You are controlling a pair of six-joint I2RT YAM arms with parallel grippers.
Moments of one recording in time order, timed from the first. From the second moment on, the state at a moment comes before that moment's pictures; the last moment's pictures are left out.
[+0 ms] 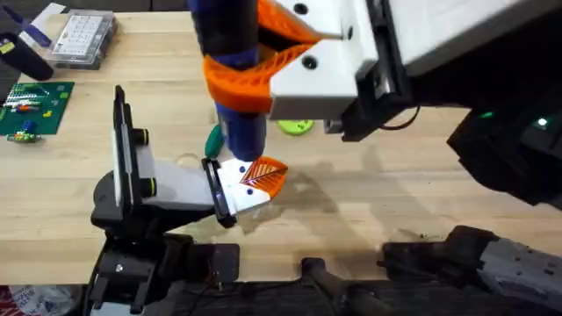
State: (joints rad) left arm -0.10 0.04 0.01 -0.11 1.11 0.05; right arm 0.77 1.10 0.83 0.57 -0.80 0.12
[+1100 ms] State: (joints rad) left arm -0.10 0.04 0.01 -0.11 1.11 0.05; right arm 0.81 1.20 0.83 0.58 -0.83 0.03
